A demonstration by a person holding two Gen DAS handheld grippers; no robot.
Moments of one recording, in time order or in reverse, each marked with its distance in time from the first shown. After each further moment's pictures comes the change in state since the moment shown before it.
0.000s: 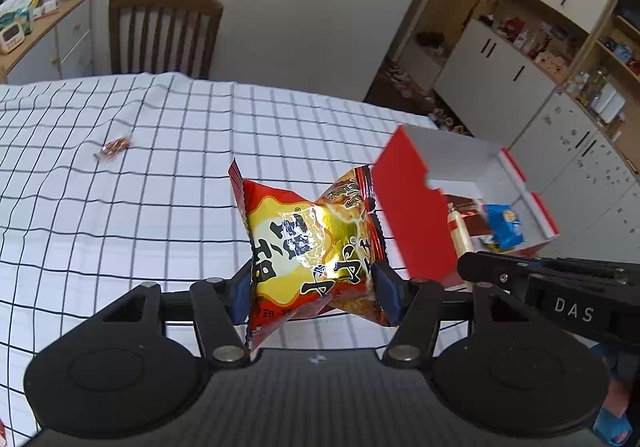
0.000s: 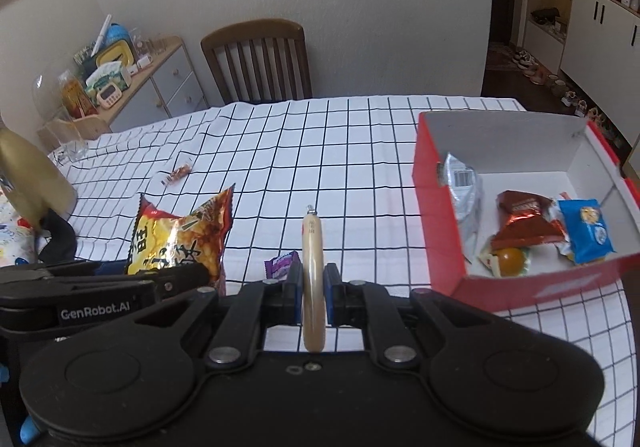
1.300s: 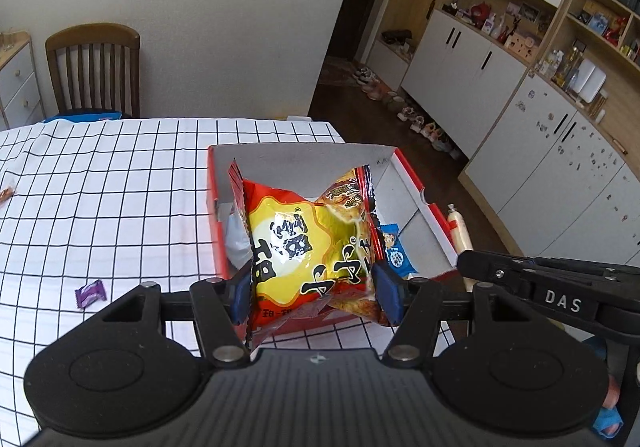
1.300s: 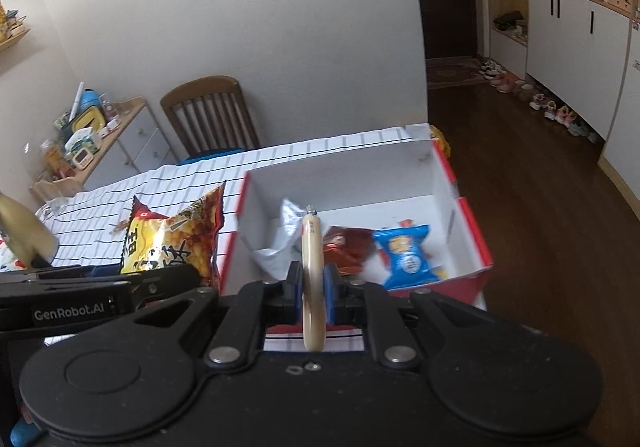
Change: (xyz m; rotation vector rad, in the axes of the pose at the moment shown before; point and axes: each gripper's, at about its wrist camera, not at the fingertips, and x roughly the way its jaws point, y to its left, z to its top) left arm 0.071 -0.224 0.021 0.078 -0.022 0.012; right arm -0.079 -0.219 0.009 0.084 -0.094 0.012
